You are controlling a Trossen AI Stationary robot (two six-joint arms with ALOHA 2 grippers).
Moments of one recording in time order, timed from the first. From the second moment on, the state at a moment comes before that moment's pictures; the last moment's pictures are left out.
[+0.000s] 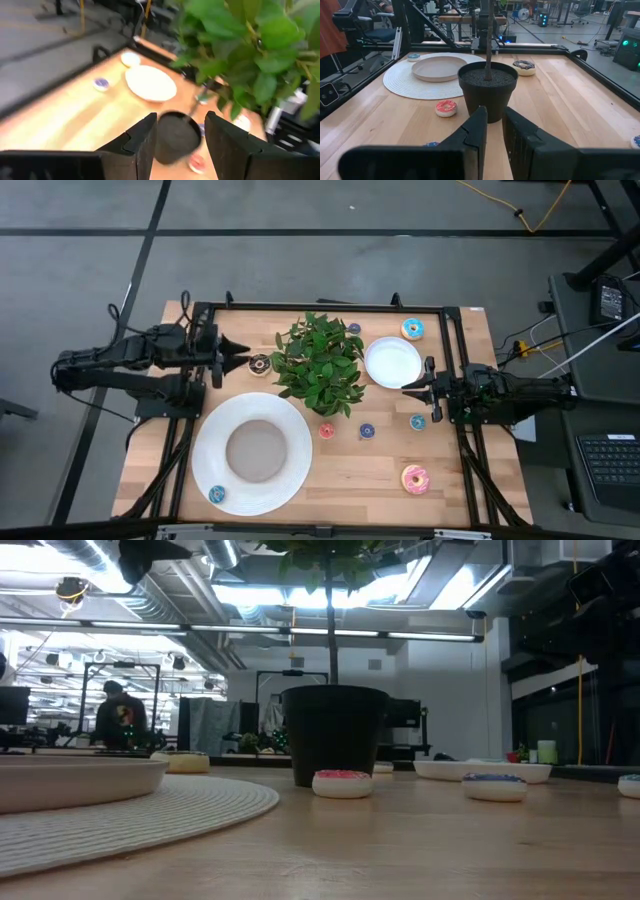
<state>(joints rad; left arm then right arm) 0.07 0.57 0.78 -0.49 -0.14 -0.46 0.03 0.01 0.08 -0.20 0.00 -0.01</state>
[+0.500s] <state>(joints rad) -0.17 0.61 0.78 -0.56 -0.14 -0.73 0.03 0.01 0.08 -0.20 0.00 -0.01</state>
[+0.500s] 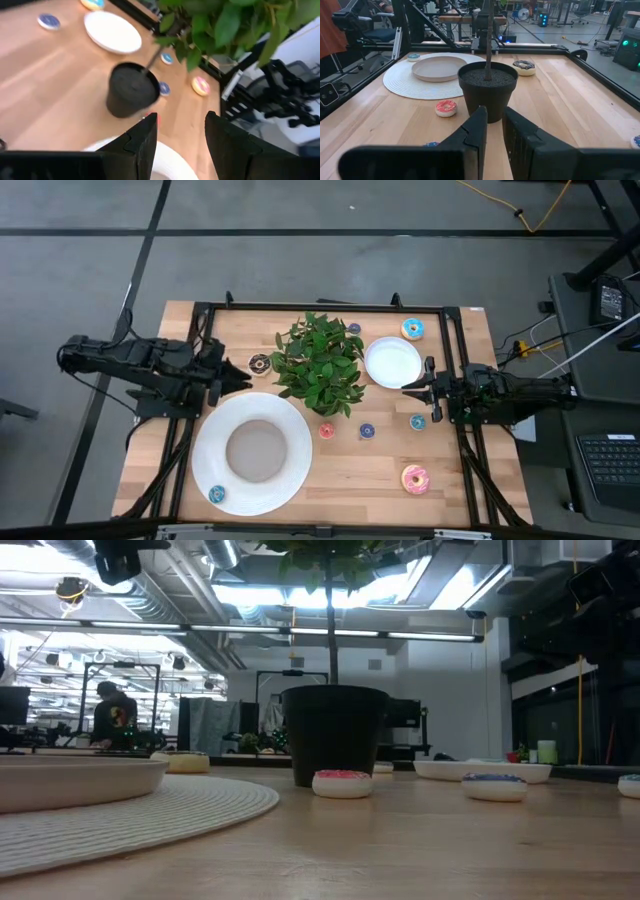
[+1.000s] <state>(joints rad) -0.36 0.78 0.95 -0.76 -0.14 -0.87 0.03 0.01 0.08 -0.20 0.00 -0.01</state>
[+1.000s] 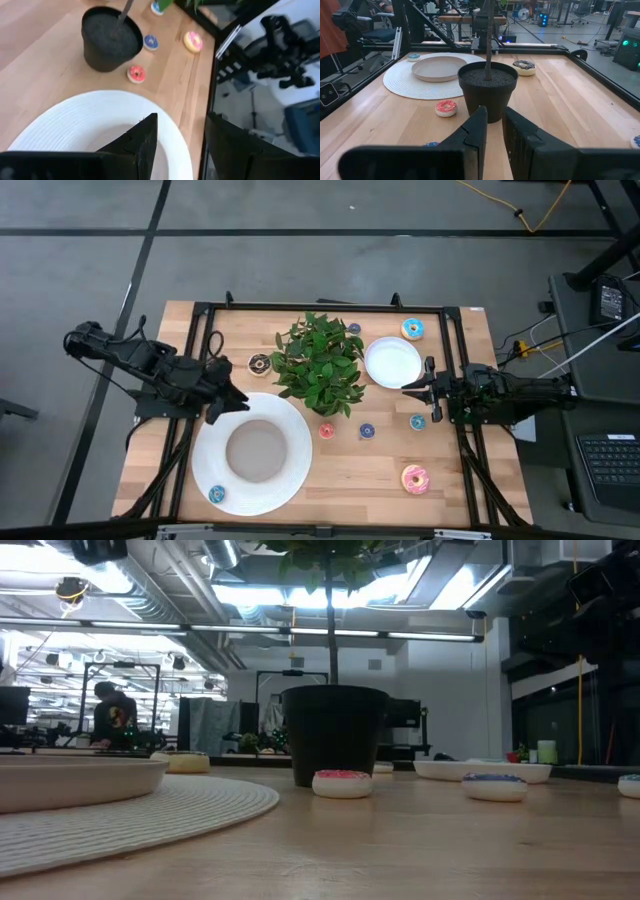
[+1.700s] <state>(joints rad) -0.55 1.10 1.23 -1.26 -0.07 -1.11 0.03 0.01 0.08 -0.20 0.00 -0.01</state>
